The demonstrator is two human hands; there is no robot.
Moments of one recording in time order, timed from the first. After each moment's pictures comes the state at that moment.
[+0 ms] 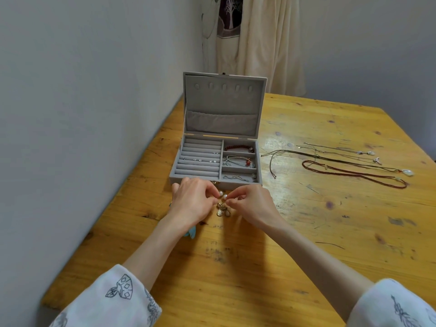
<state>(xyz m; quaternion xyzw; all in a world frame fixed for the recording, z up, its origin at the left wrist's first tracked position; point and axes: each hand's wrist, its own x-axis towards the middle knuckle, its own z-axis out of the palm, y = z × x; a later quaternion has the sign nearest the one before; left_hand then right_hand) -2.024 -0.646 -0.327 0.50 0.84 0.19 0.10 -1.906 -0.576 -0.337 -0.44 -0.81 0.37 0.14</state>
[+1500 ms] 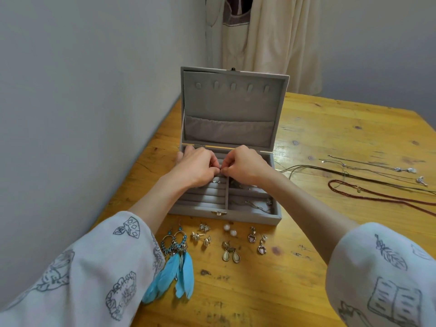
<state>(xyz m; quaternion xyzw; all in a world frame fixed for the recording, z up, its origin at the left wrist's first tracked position) -2.107 -0.535 -0.326 0.52 0.84 0.12 0.11 -2.006 -0.460 -0.329 -0.38 -0.88 0.30 0.05</state>
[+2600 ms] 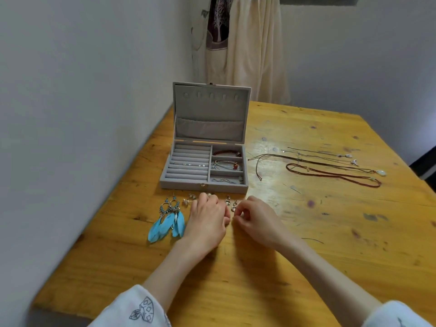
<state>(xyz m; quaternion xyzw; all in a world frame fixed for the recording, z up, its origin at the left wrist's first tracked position) -1.972 -0.652 -0.348 0.59 0.79 0.15 0.08 -1.859 -0.577 -0.351 -0.35 -0.89 0.26 0.11</state>
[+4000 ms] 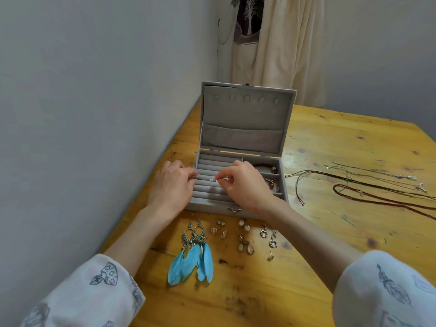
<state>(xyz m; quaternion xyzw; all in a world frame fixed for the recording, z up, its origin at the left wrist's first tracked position) -2.121 -0.621 -0.326 0.50 0.85 0.17 -0.03 -1.996 -0.526 -0.322 -0.30 -0.92 0.21 0.15</state>
